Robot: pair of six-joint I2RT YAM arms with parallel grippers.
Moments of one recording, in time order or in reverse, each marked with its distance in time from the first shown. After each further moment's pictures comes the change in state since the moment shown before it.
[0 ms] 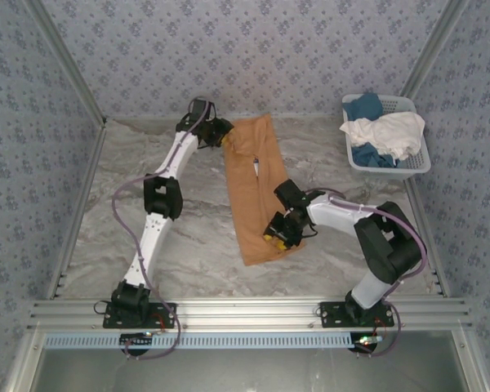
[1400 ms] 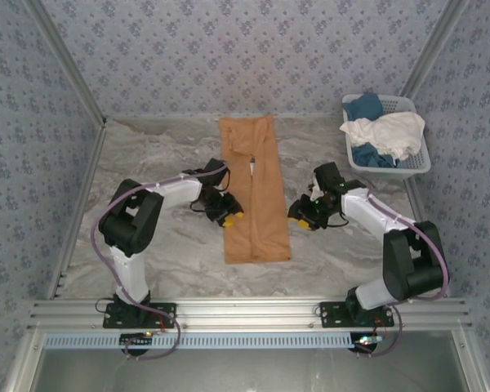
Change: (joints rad) left arm -0.274 -0.989 -1.674 0.182 0.130 0.043; right arm -0.290 -0.175 -0.001 -0.094 -0.100 -0.439
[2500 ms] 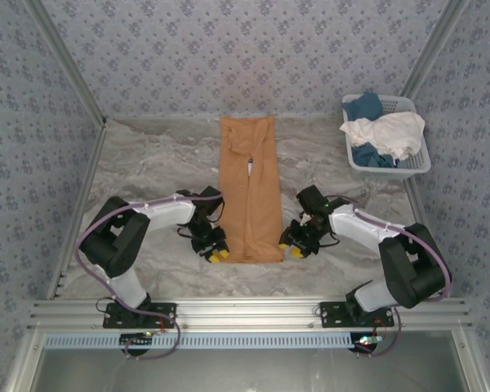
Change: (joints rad) left arm -0.100 -0.203 -0.266 -0.219 0.039 0.013; right arm 0.183 -0.014 -0.161 0.020 -0.008 0.233
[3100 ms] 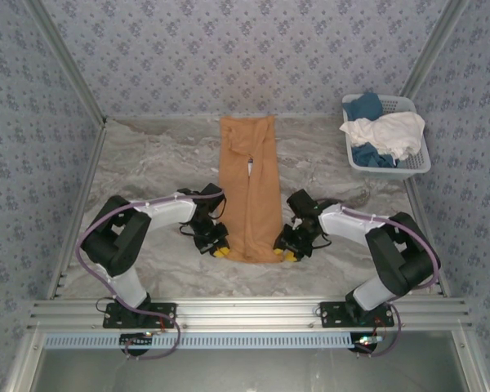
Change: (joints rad) left arm 0.000 0.007 0.016 0.043 -0.014 -0.012; right arm 0.077 0.099 0.011 0.055 -0.003 0.030
